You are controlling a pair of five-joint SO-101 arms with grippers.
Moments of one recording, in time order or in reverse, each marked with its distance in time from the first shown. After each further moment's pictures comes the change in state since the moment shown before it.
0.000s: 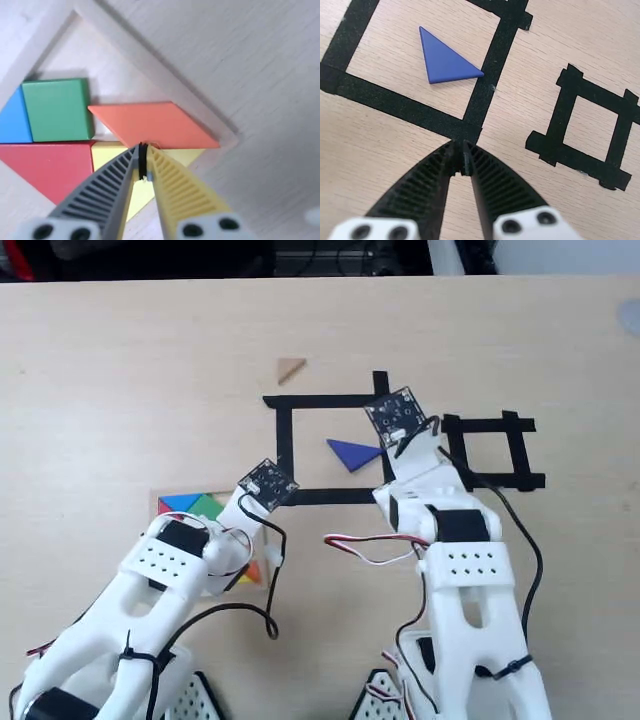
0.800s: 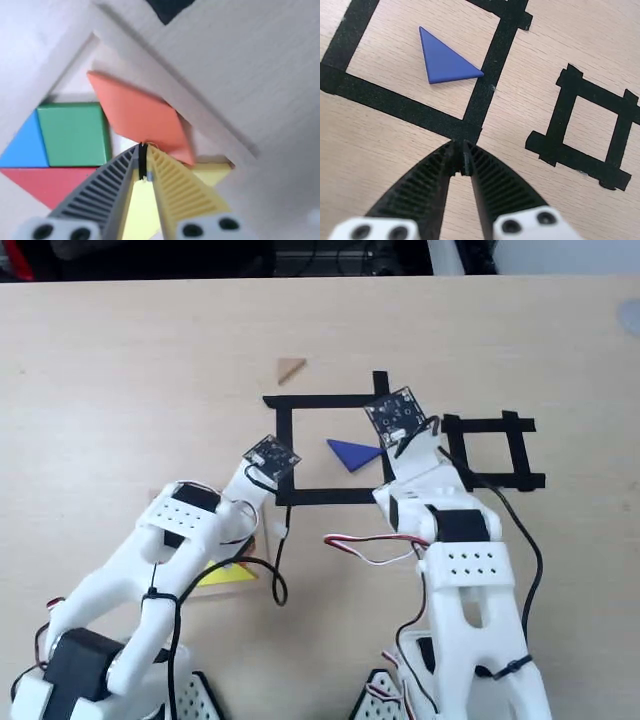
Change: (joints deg) left arm -2.5 18.1 -12.5 -1.6 -0.4; right arm 0.0 0.0 0.0 0.0 0.0
